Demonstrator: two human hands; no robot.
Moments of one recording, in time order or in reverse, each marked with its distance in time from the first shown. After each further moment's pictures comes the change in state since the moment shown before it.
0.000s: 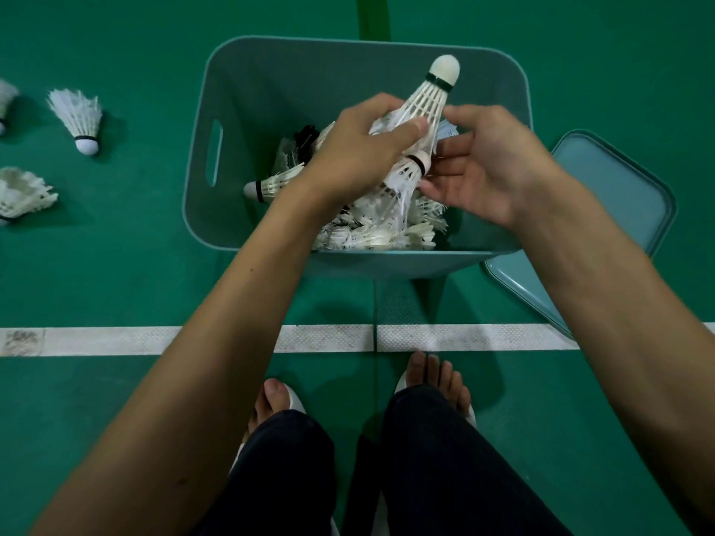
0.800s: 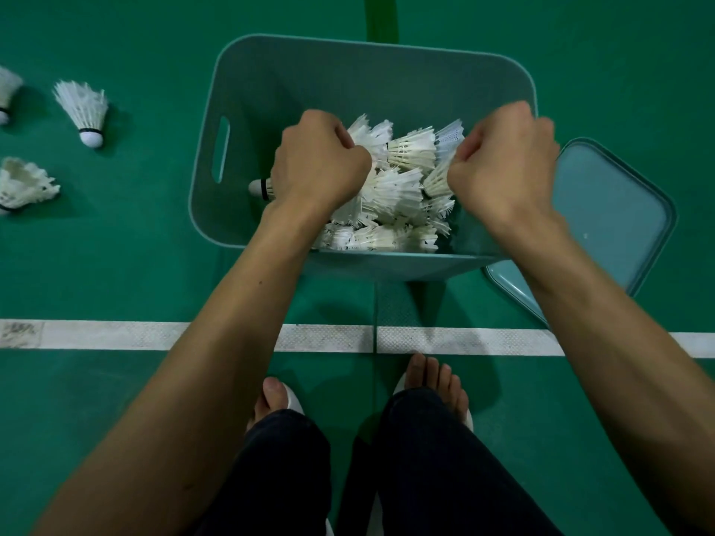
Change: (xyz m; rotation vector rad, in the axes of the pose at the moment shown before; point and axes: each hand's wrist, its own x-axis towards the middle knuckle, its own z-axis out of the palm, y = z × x) left_hand -0.002 -0.023 -0.019 0.485 0.370 -0.145; right_hand 0.004 0.015 0.006 -1.126 0.687 -0.512
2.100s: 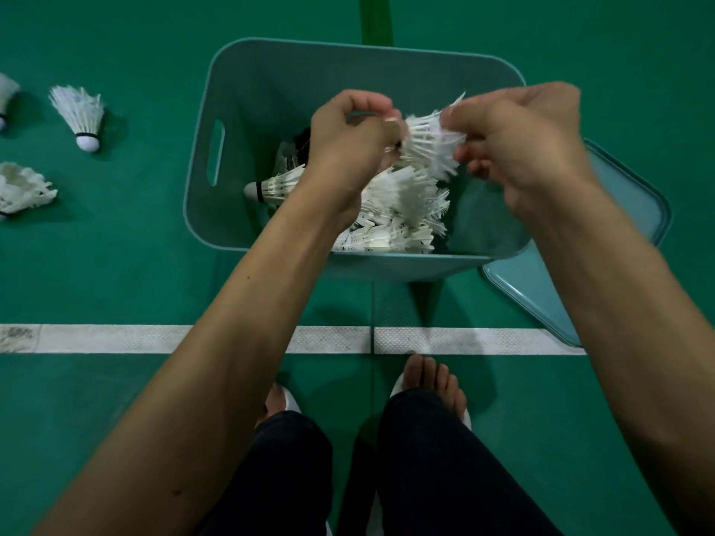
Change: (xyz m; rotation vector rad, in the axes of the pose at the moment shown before) left_hand -0.013 0.039 0.008 -0.950 -0.168 -0.163; right_hand 0.009 -0.006 -0.030 0.955 -0.171 0.297
